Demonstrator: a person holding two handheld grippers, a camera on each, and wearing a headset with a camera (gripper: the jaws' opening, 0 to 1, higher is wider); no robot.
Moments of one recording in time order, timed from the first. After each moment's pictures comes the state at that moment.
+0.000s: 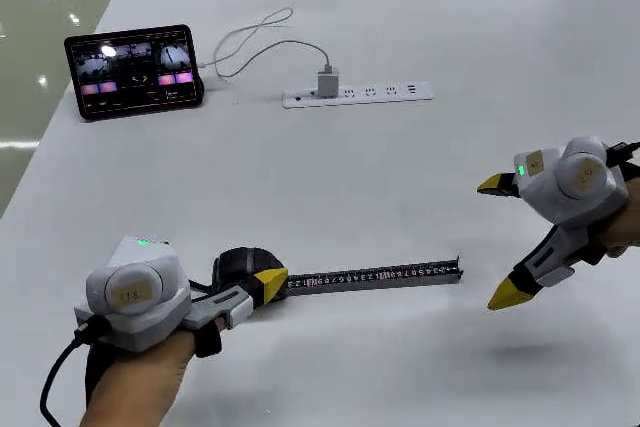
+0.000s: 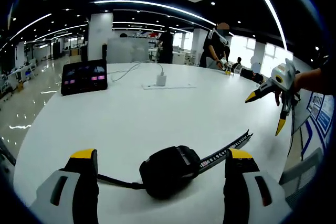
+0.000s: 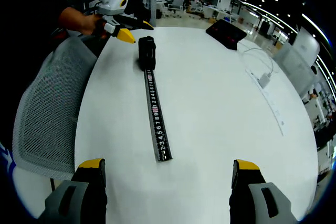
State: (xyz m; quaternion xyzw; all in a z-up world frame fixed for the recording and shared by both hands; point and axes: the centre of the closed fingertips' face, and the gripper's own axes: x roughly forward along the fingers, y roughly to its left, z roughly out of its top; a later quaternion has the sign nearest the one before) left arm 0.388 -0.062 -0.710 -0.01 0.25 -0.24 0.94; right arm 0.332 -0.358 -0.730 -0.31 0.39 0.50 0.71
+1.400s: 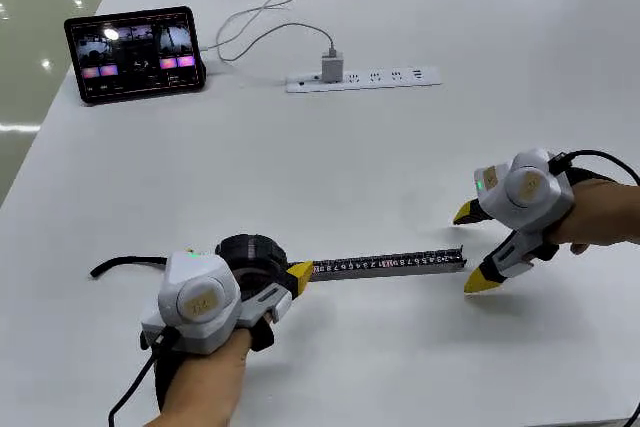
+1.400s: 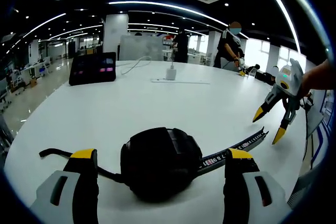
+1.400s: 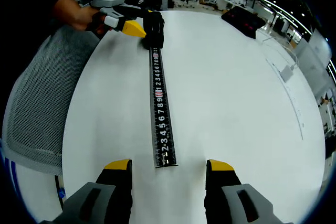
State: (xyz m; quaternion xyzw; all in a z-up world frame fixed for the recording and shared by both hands) left arm 0.389 -0.084 -0.748 0.00 0.24 -0.19 0.95; right arm 0.330 -0.347 -0.783 -0.33 0.42 0.53 0.66
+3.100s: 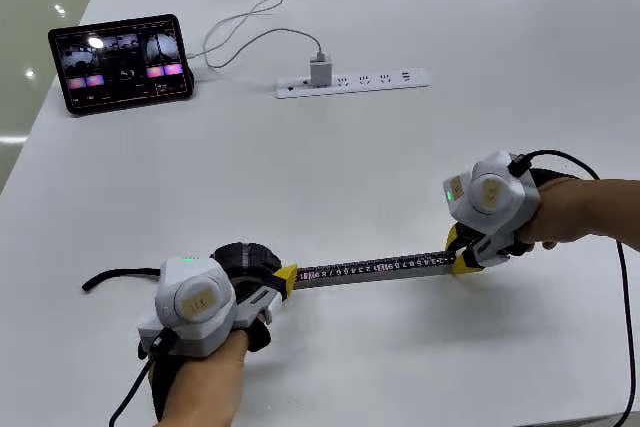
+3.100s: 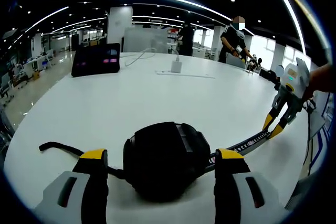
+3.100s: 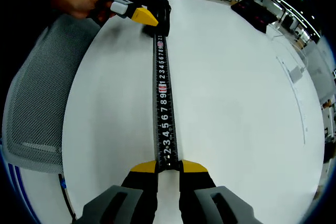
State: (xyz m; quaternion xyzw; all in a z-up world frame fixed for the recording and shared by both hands) left arm 0.391 -0.079 -0.759 -0.01 0.28 -0.17 0.95; right arm 0.334 -0.349 -0.792 -0.35 0.47 0.52 0.63
